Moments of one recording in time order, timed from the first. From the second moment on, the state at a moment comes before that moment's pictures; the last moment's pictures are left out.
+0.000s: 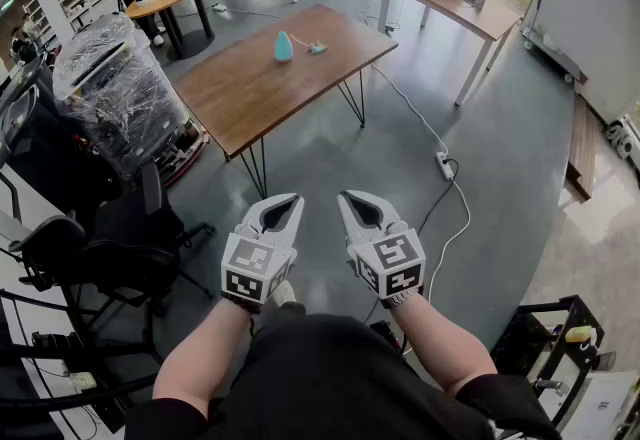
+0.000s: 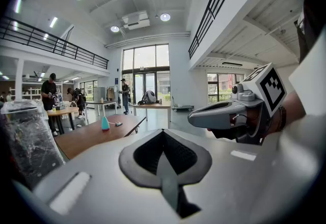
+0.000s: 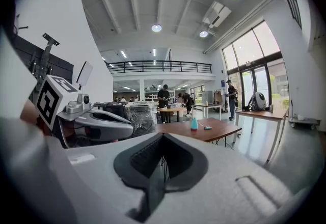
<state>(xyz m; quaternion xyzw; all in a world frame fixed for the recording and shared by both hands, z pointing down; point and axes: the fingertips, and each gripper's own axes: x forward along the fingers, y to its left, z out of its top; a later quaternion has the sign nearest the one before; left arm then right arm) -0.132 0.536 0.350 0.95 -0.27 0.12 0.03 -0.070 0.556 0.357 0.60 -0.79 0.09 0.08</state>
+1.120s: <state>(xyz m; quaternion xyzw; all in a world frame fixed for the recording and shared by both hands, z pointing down) -0.158 0.320 0.368 0.97 -0.23 0.11 0.06 -0.101 0.340 0.357 0.63 -0.77 0.09 0.12</state>
